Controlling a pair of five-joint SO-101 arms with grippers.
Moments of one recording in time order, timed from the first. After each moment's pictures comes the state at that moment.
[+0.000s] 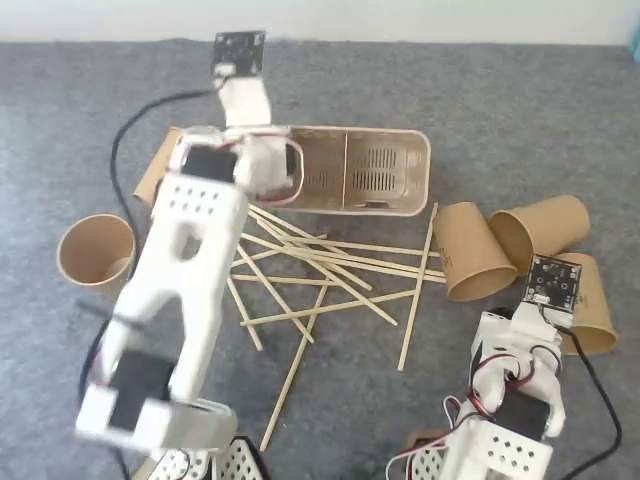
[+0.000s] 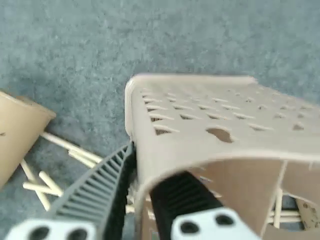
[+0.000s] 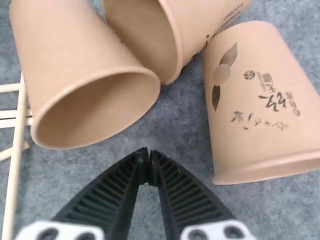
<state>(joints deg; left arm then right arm) 6.8 -0.1 3.6 63.9 17.1 18.5 -103.0 93.1 65.7 5.3</state>
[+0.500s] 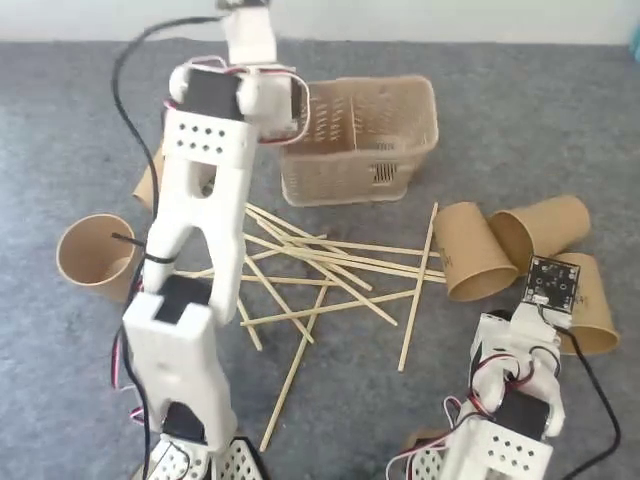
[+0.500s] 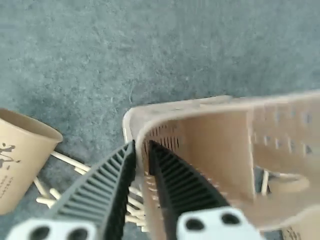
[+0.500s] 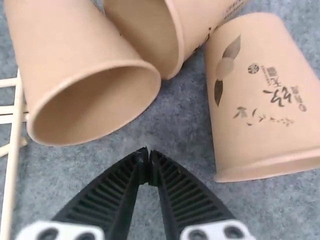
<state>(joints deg) 6.6 27.5 -54.1 94.1 17.5 18.4 -103.0 94.0 65.7 5.3</state>
